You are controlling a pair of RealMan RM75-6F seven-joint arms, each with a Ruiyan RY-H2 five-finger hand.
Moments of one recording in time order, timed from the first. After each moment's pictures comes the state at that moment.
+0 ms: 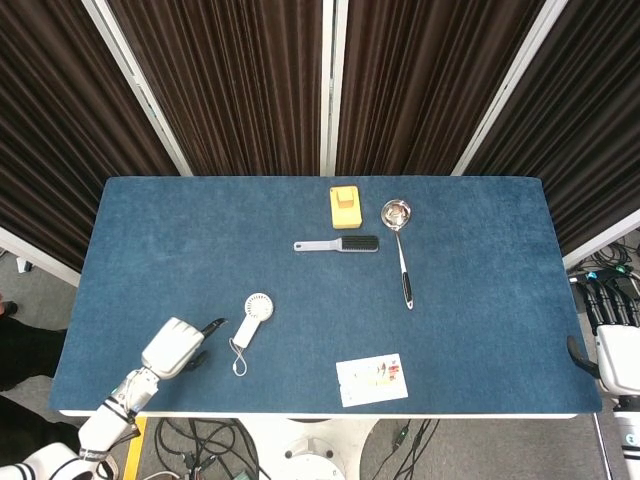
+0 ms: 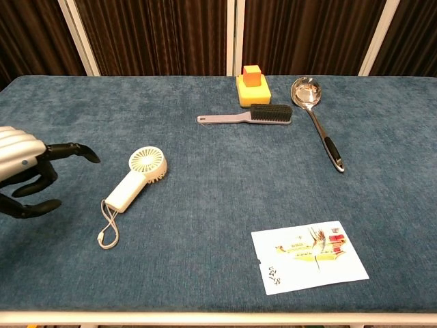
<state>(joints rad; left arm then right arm) -0.40 -1.50 0.03 -1.39 1.67 1.16 0.17 0.09 -1.11 0.08 -1.47 -1.43 1.42 0.03</state>
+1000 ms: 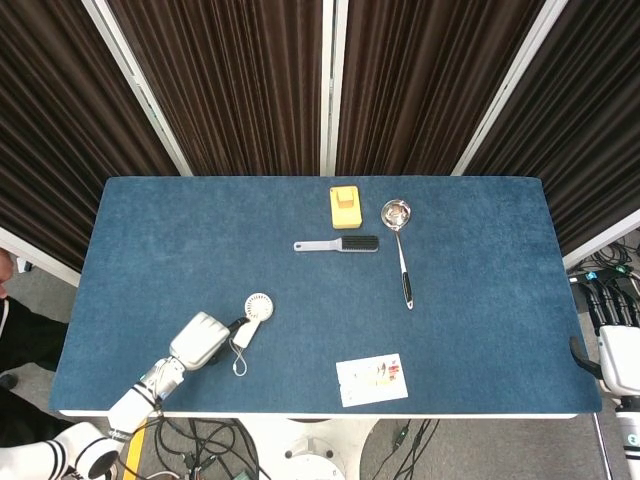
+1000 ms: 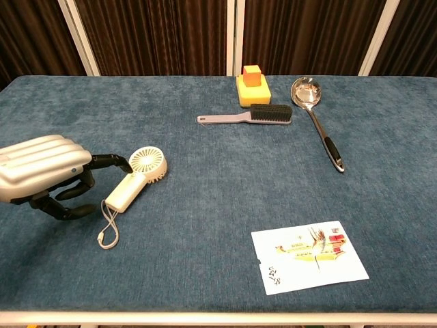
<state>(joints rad) -0.50 -1.58 0.03 -1.33 1.60 1.05 0.22 0.08 -1.11 0.08 -1.47 -1.42 1.41 0.03</state>
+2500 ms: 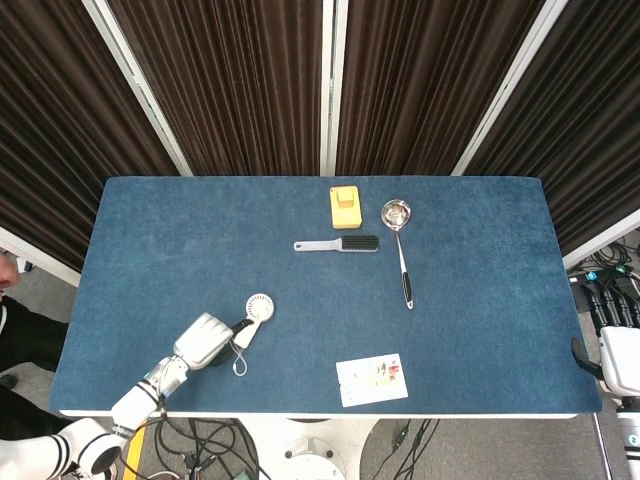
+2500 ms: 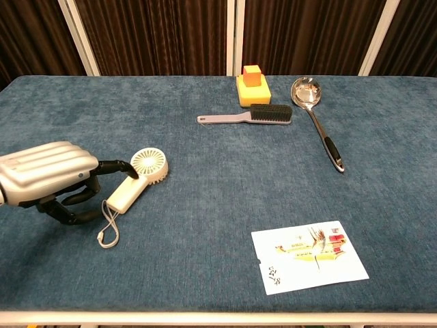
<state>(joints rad) -0.54 -1.58 0.06 -1.32 1.56 1.00 0.19 0.08 -1.11 0.08 -1.46 -1.41 1.40 0.03</state>
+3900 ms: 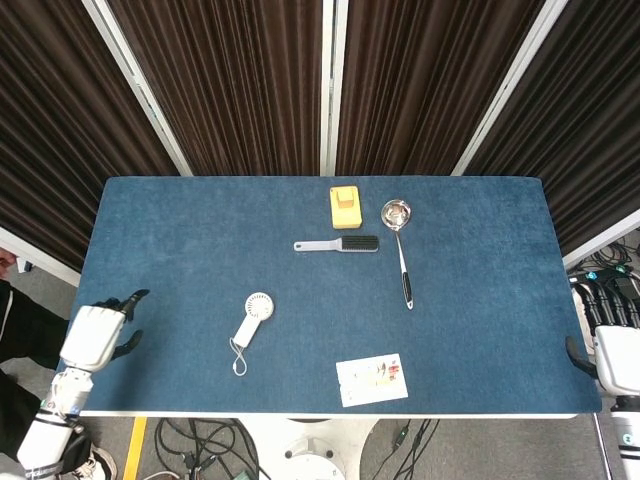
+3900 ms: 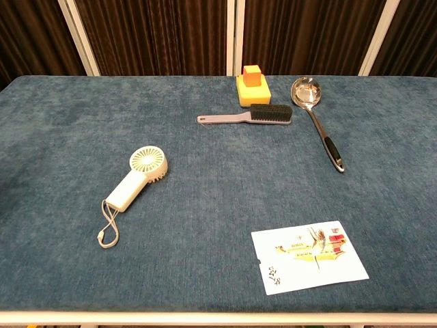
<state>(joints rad) -0.27 -1.32 0.03 -1.46 1.50 1.43 0.17 0.08 -1.12 0.08 -1.48 -1.42 1.41 0.01</state>
